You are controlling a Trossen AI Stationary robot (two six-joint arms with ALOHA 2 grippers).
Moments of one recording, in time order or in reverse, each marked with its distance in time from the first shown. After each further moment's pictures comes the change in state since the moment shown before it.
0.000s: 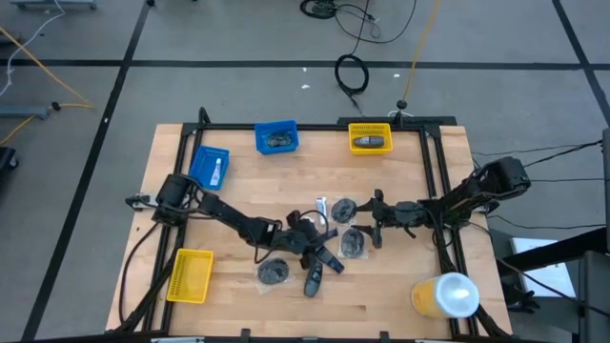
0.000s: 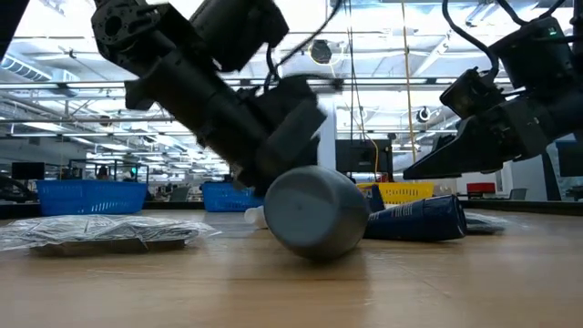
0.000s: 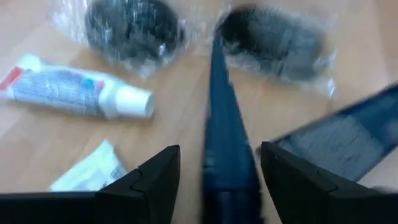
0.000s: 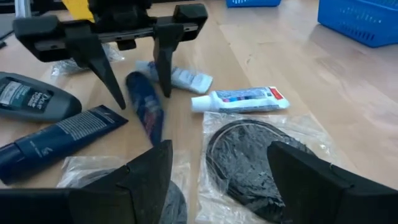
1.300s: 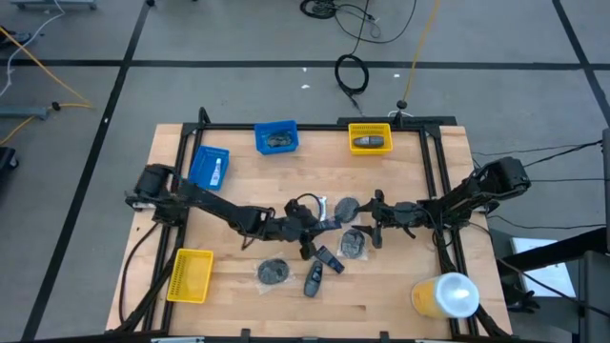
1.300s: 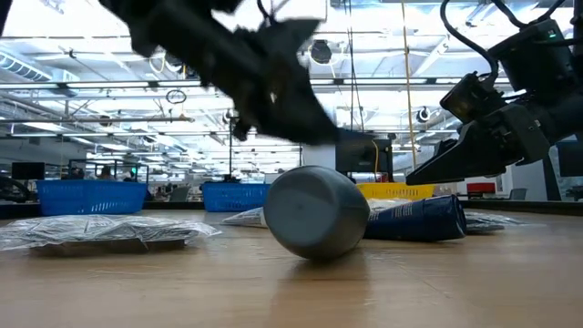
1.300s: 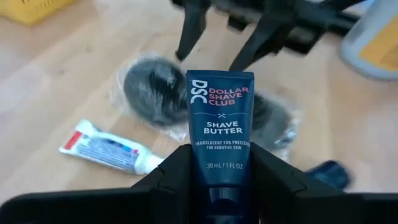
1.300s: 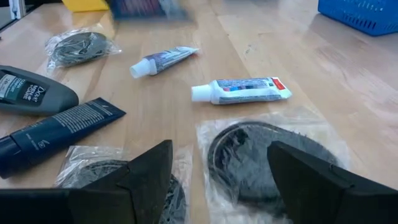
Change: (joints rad) left arm 0.015 -0.224 0.003 -0.107 -0.008 -0.020; right arm 0.000 0.000 0.000 -0.029 0.003 0.020
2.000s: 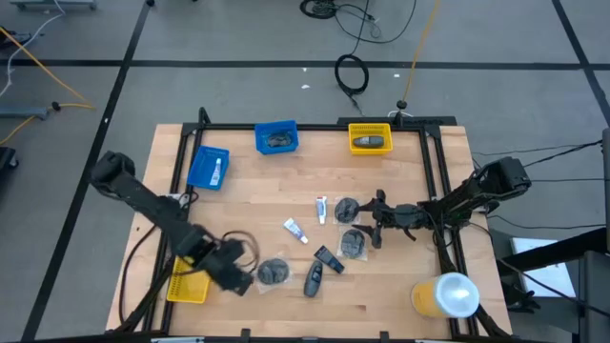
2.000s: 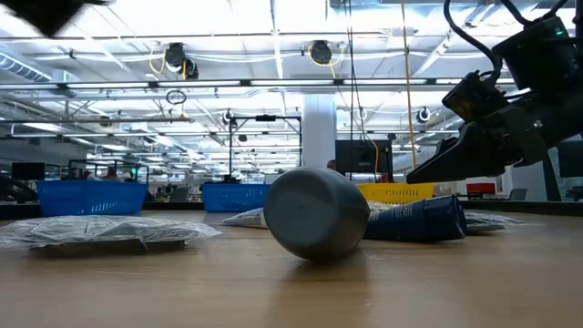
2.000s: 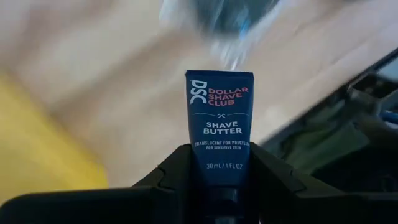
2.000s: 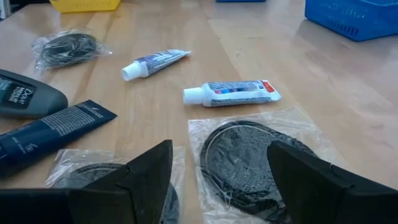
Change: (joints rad) left arm -0.444 -0.383 0.001 -0.929 0.485 -1.342; right arm 0.033 0.000 0.000 0.001 0.075 -0.001
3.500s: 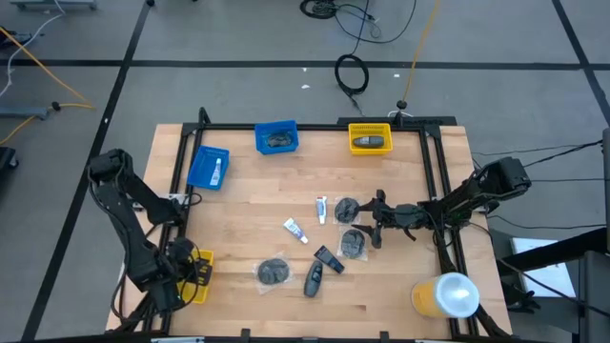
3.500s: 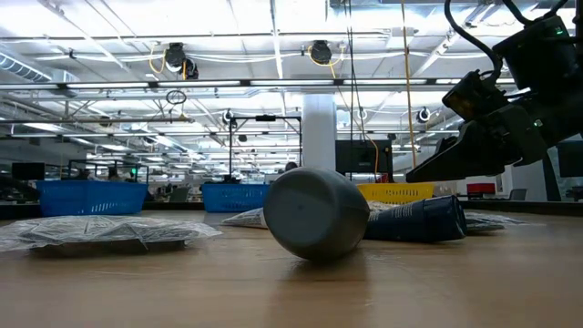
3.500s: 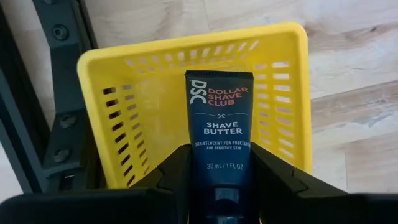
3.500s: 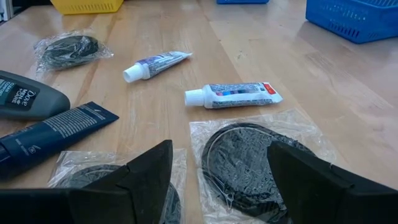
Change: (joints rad) left arm -0.463 -0.031 -0.161 -0.361 -0.230 -0.734; right arm 0.000 0.000 0.000 0.006 0.000 -0.001
